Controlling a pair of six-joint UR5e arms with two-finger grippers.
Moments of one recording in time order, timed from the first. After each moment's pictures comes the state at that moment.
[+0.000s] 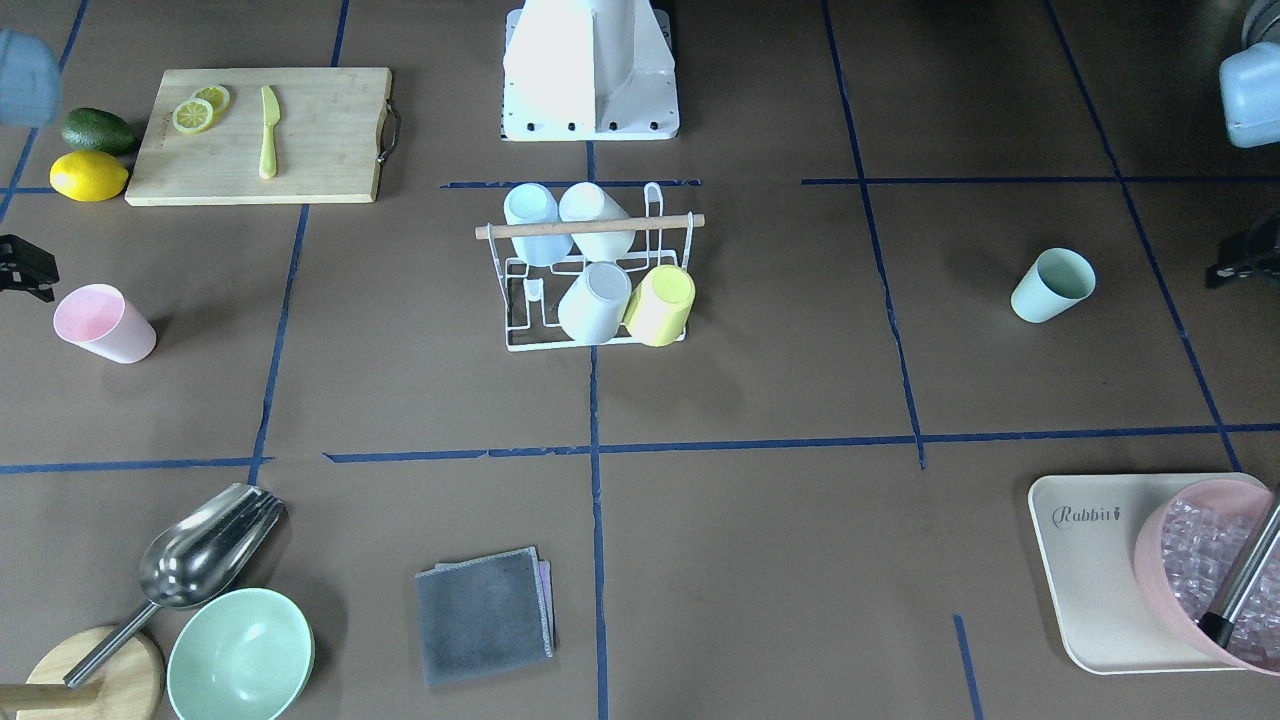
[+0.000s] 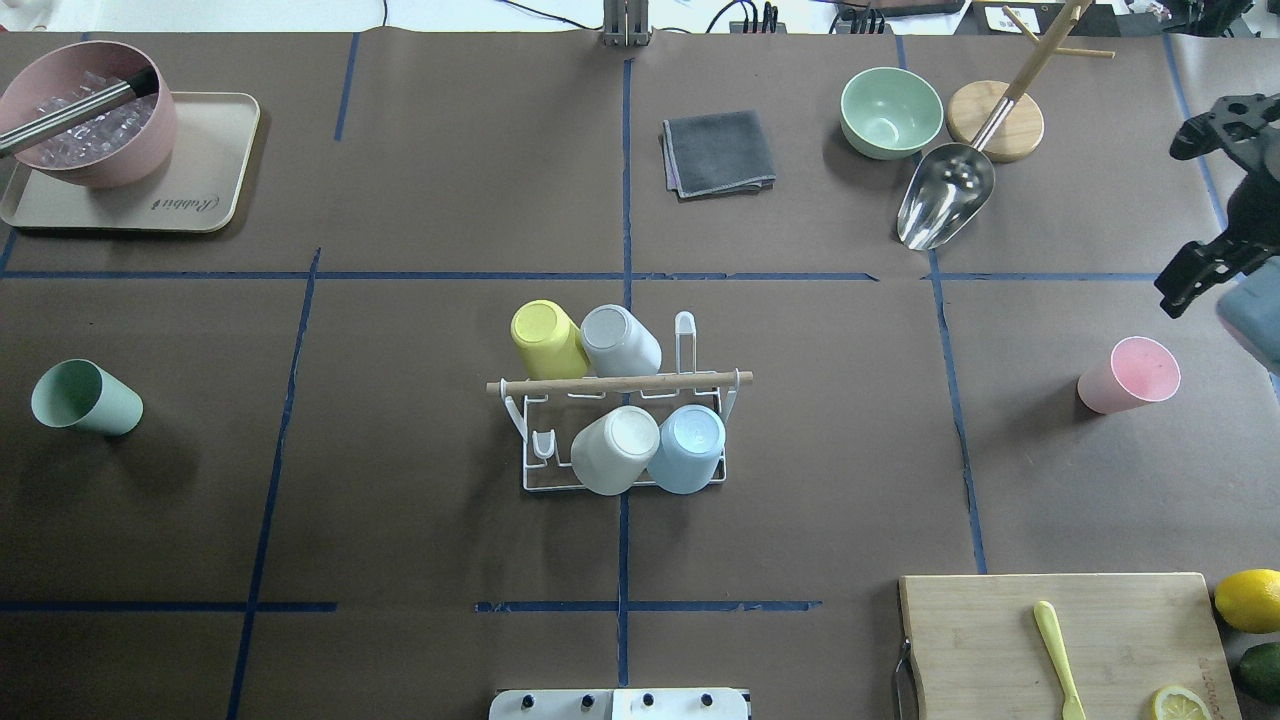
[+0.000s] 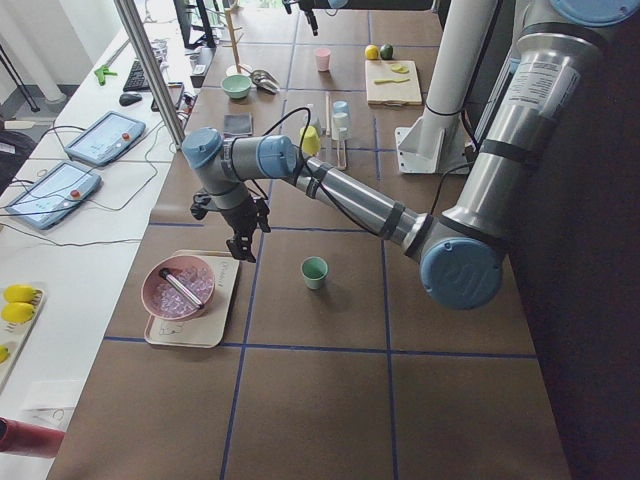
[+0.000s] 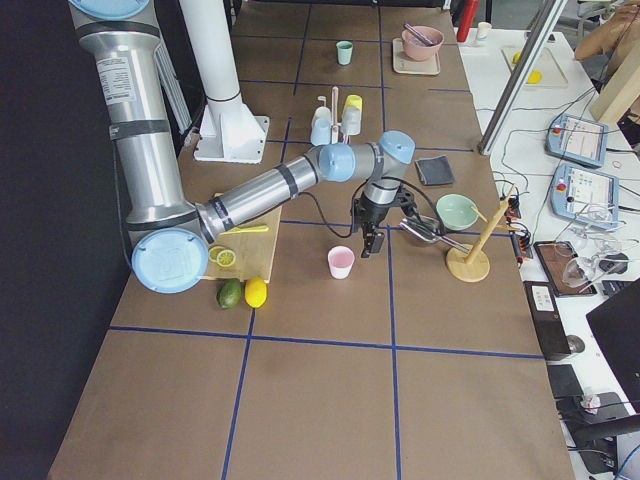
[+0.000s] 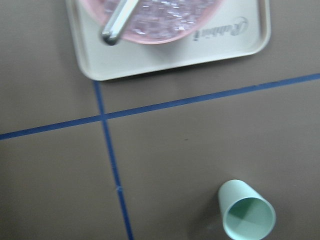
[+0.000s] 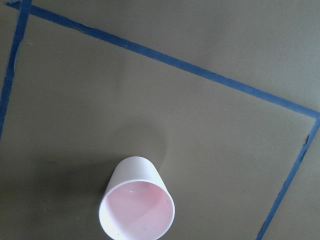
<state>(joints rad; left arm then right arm) -1.32 -1.93 -1.70 -1.02 -2.33 0.16 1.12 -1.35 1.85 -2.02 2.14 0.03</state>
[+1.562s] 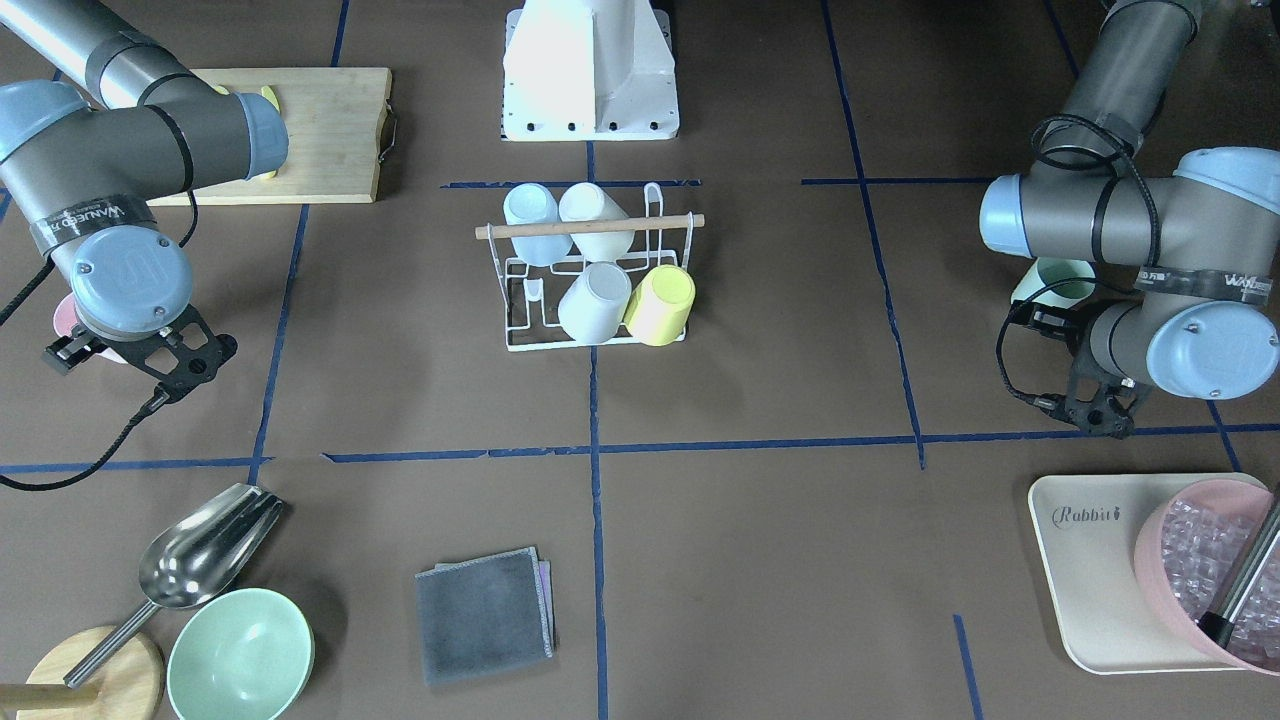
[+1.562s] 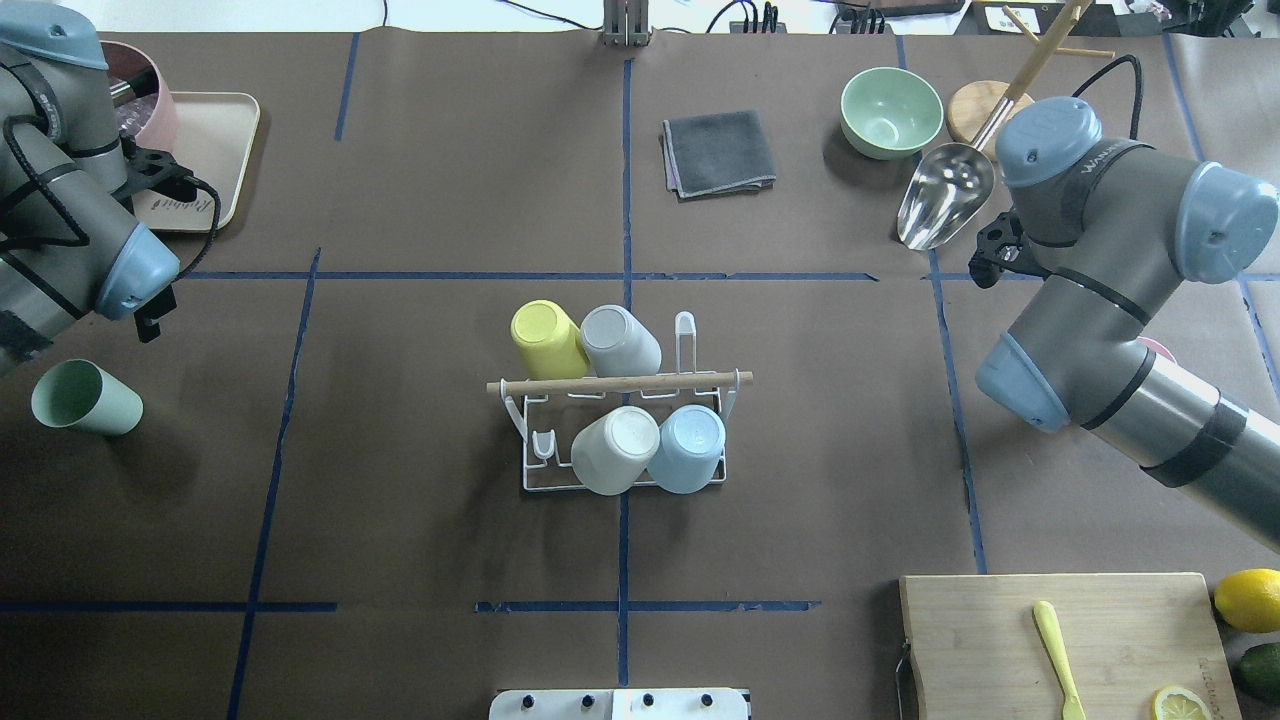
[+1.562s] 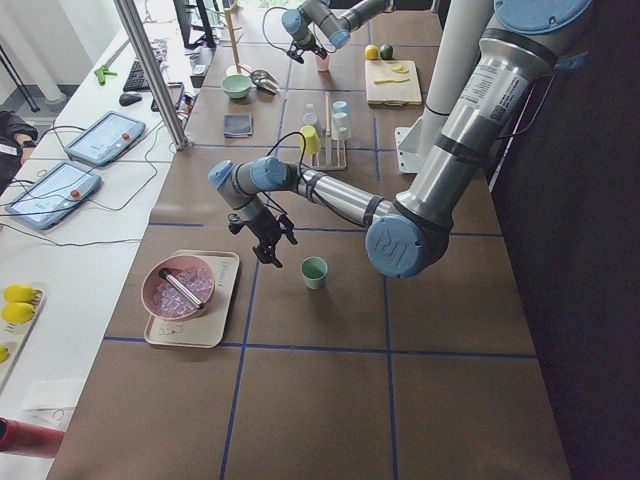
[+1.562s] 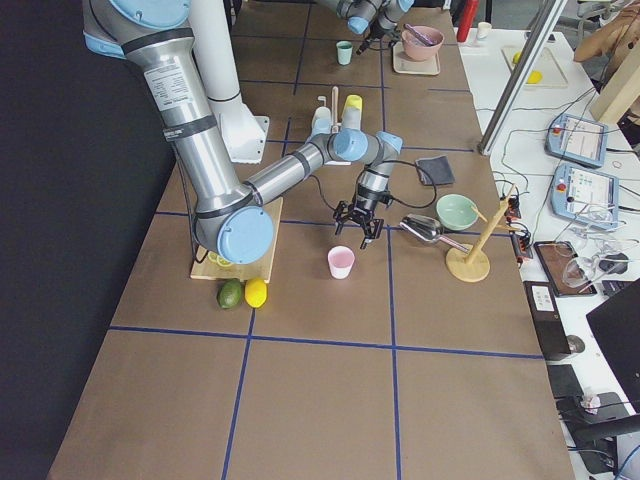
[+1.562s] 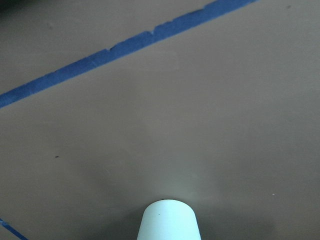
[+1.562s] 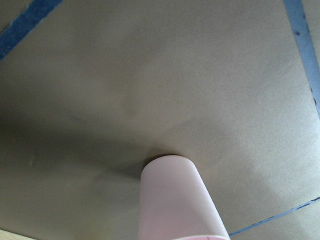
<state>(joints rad) -1.03 -2.04 -1.40 -1.01 -2.24 0.15 0.84 -1.16 1.66 -2.24 1.84 -0.32</state>
